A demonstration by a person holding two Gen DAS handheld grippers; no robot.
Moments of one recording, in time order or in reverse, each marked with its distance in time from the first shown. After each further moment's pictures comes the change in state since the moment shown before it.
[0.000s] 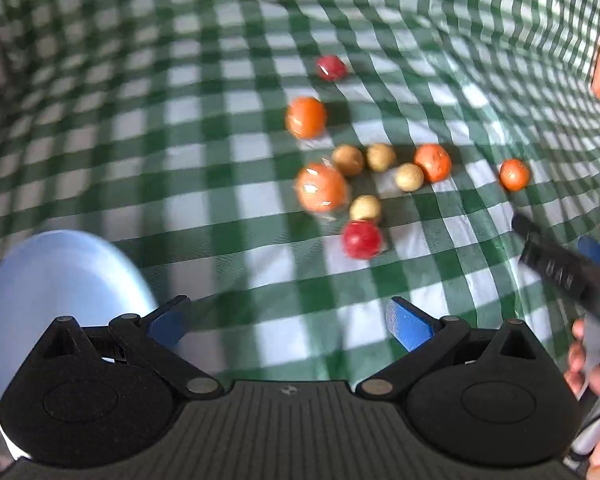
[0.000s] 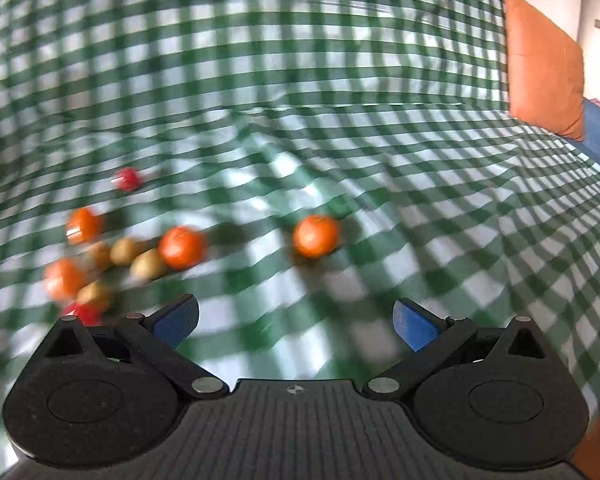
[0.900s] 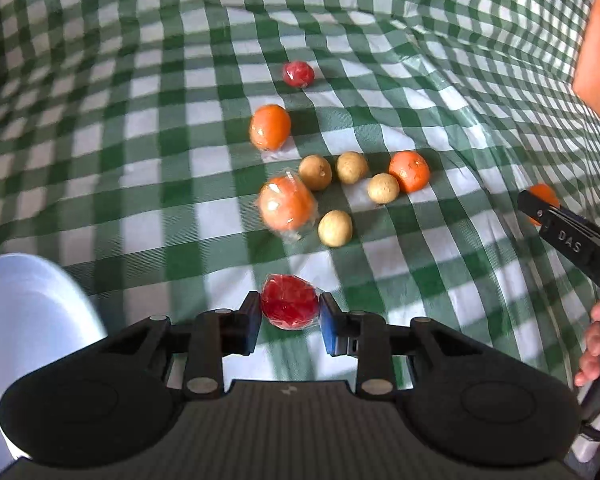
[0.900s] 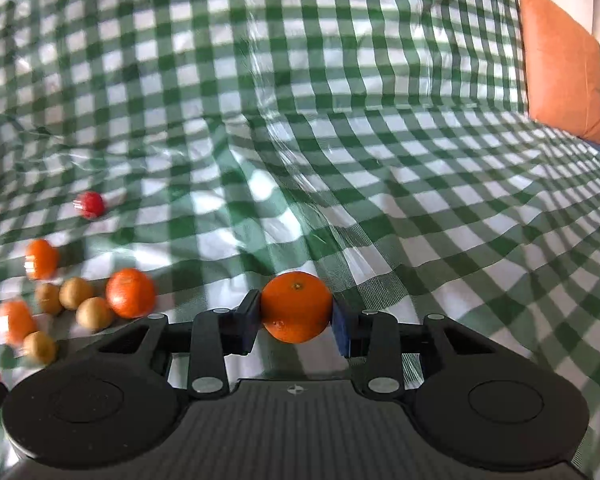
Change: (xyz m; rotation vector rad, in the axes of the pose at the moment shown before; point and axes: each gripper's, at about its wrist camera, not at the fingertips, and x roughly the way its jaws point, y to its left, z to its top) left arm -0.001 -0.003 -0.007 0.029 -0.068 -0.060; right arm 0.018 -0.024 0.020 -0.008 -0.023 0.078
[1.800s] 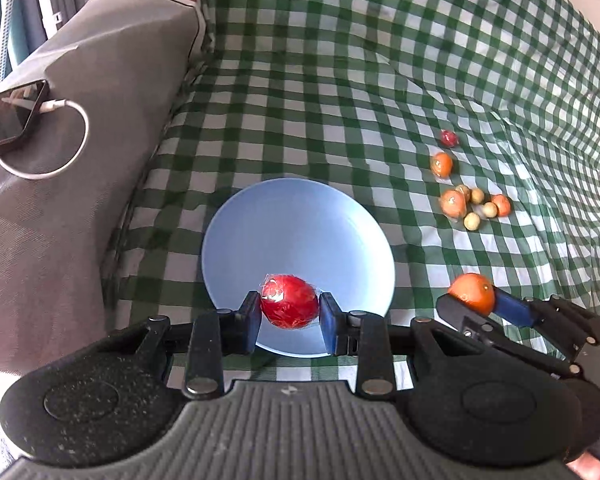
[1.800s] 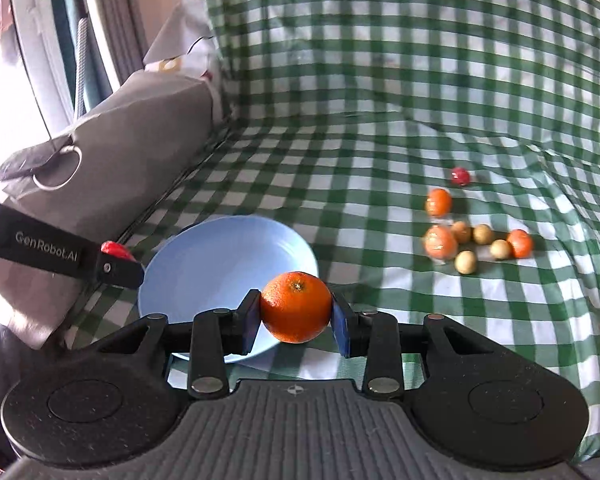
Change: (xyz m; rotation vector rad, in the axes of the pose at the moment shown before) left arm -0.174 0.178 -0.108 -0.253 -0.108 0.096; right arm -0.187 0.241 -0.063 -0.305 0.085 0.485
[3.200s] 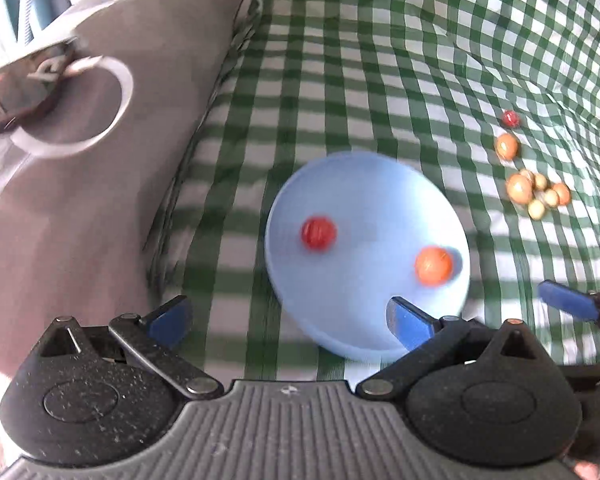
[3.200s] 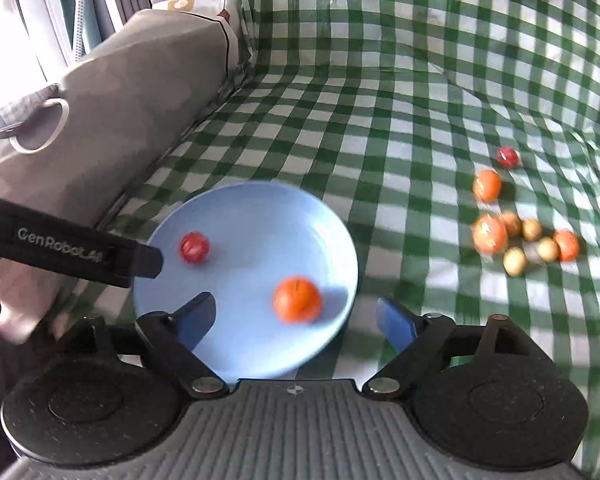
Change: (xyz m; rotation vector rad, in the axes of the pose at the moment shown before) left arm 0.029 0.038 -0.006 -0.022 0.092 0.122; right arm 0.037 0.025 0.016 -0.024 0.183 0.016
